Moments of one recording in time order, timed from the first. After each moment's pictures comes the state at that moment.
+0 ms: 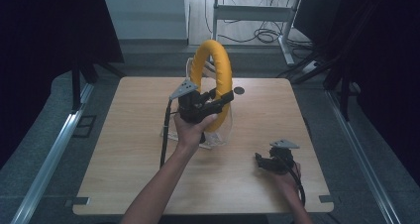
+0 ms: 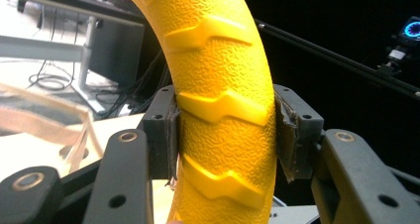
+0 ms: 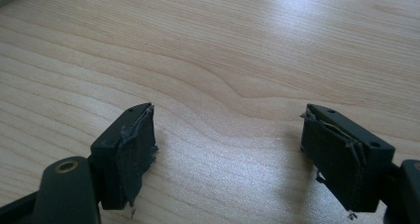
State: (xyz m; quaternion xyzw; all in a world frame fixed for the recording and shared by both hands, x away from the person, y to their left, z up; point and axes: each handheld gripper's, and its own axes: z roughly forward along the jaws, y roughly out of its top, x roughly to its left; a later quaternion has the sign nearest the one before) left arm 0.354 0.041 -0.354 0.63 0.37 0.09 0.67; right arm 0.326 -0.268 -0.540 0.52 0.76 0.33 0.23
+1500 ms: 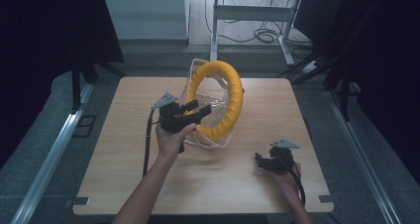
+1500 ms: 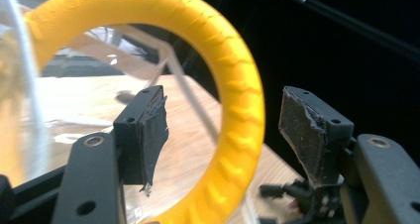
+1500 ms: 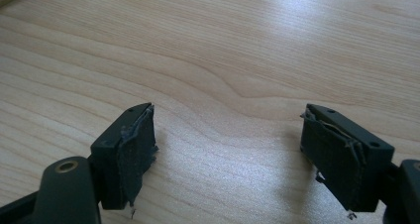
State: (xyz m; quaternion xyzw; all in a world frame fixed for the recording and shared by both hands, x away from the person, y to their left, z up) left arm 0.350 0.100 -0.399 0.66 0.42 0.09 0.62; right arm 0.326 -0.268 -0.540 0.52 0.76 0.33 0.23
